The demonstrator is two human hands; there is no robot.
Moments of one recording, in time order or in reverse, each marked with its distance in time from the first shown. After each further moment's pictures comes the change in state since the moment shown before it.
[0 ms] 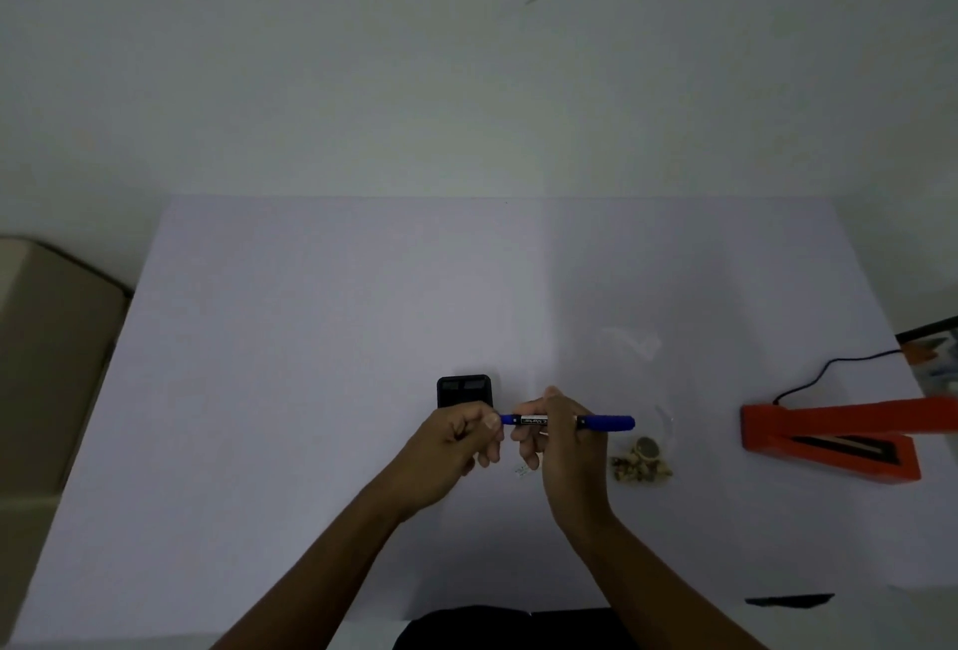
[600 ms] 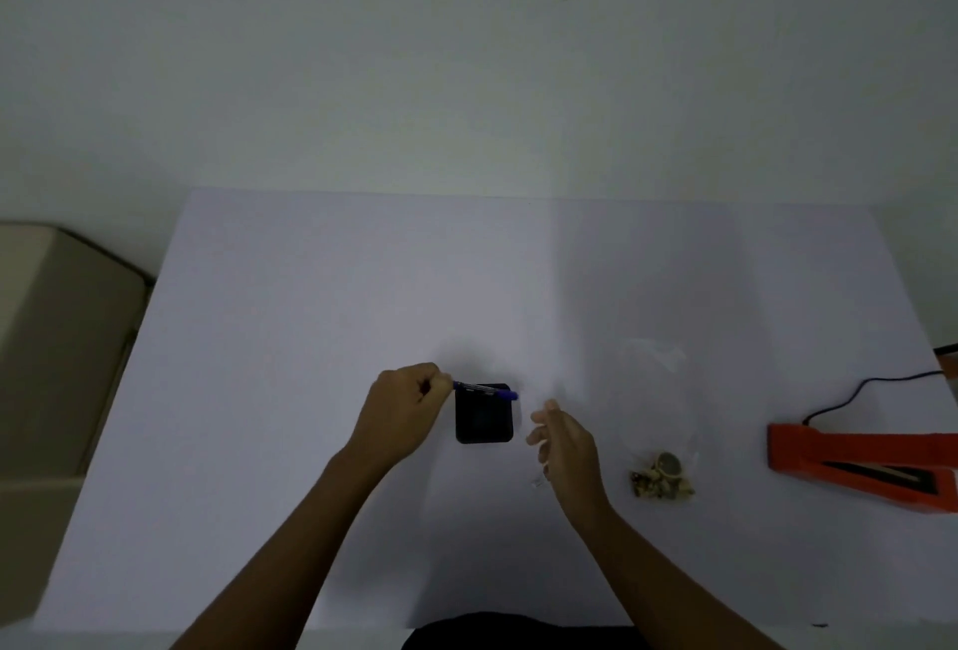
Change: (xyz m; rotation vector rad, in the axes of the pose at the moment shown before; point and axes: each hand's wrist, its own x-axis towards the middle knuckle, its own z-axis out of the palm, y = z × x) left_hand 0.034 -0.027 -0.070 0.407 0.441 -0.002; right_hand 0.062 0.077 -0.006 -0.293 -0.060 0.182
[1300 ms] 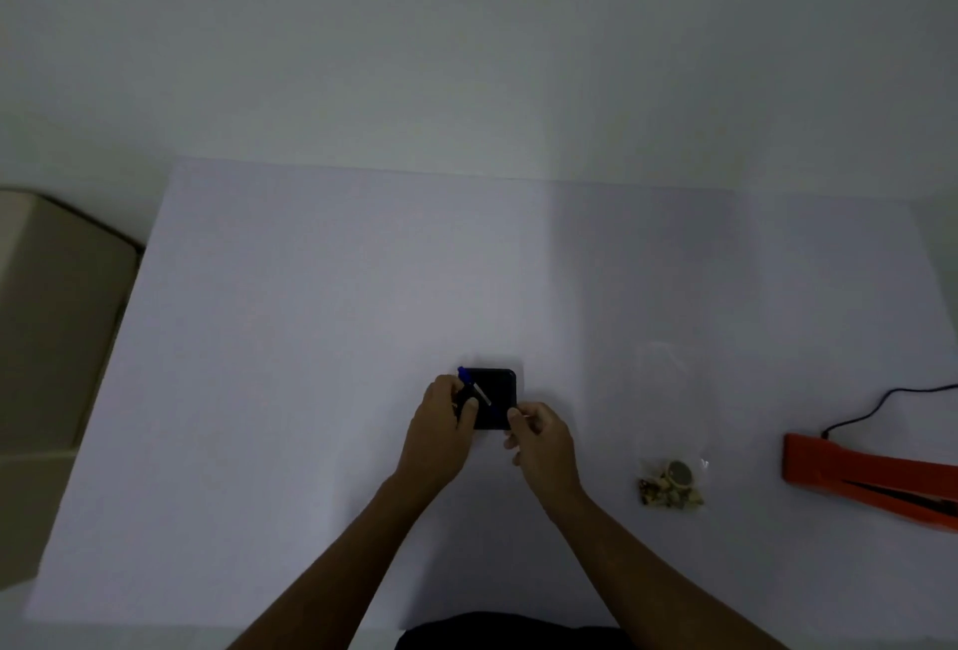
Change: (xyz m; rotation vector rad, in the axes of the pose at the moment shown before) left_hand 0.016 -0.052 0.084 -0.064 0.027 -0.127; right_hand 0.041 0.022 0.038 -0.149 -0.077 -0.030
